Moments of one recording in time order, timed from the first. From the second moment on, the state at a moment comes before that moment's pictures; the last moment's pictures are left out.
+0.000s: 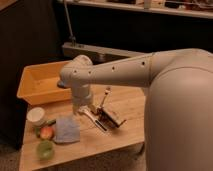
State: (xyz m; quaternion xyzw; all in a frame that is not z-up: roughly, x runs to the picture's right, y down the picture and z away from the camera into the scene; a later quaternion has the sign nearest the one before) arm -0.106 0.102 0.703 -0.26 0.23 0.64 0.68
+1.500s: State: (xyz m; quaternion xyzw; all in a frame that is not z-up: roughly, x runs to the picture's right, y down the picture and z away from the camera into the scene) arm -0.170 0.039 0.676 -0.30 0.01 0.35 0.89
